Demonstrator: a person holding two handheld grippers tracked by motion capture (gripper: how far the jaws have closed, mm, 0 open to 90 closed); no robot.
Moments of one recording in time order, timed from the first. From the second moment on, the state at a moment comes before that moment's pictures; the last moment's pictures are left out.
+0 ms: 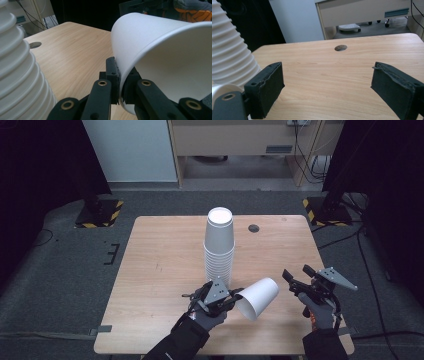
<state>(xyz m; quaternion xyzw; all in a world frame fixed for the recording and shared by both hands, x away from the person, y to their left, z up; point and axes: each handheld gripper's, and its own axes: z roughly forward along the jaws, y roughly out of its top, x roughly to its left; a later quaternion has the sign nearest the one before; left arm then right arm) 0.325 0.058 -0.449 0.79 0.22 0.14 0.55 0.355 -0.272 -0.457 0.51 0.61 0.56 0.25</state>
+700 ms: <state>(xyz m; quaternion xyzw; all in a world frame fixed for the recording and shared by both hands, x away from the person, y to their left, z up) 0.318 0.099 -0.455 0.80 0.23 0.12 0.53 0.358 -0.270 -0.468 0.50 0.65 0.50 0.26</state>
